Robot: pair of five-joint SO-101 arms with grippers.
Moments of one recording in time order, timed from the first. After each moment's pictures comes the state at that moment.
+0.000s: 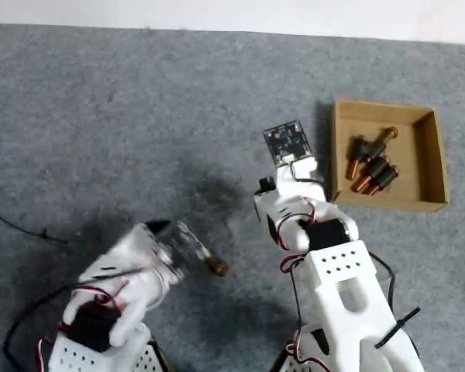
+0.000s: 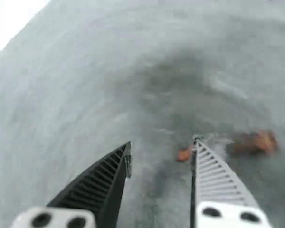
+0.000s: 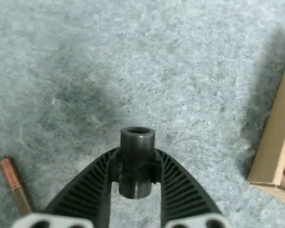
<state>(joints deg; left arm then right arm) 14.9 -103.9 84.8 67.3 -27.6 -22.2 -42.7 54.7 41.6 8.0</state>
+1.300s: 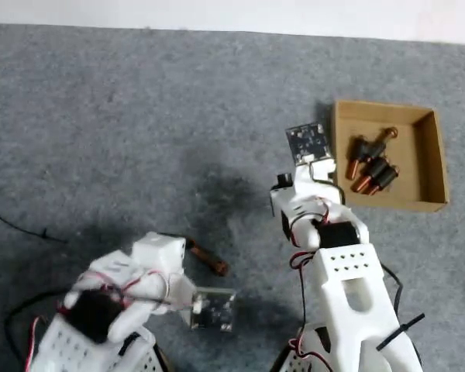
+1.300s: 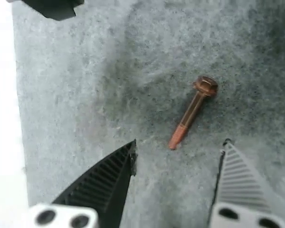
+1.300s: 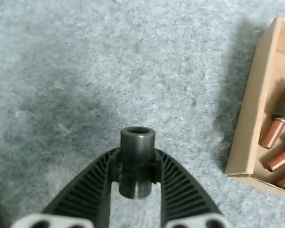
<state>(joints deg) 27.1 -83.6 67.9 77.1 -63.6 -15.9 -42.8 58.3 36.3 8.0</state>
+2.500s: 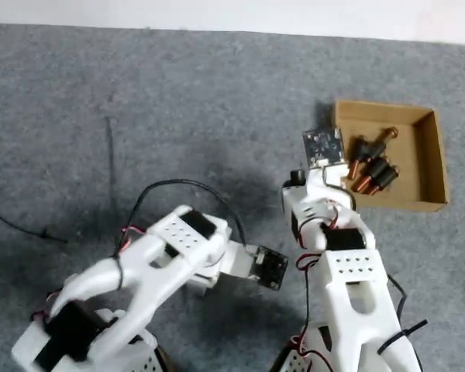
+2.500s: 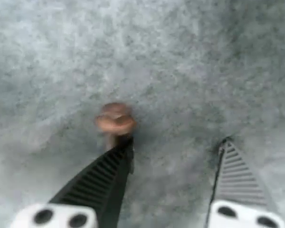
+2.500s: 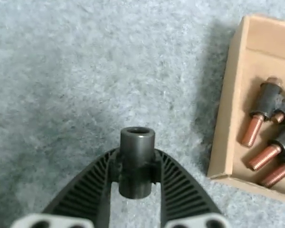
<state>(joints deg) 30.6 -14.0 50.3 55.6 -66.3 -11.4 -43.0 63.3 27.9 8.0</state>
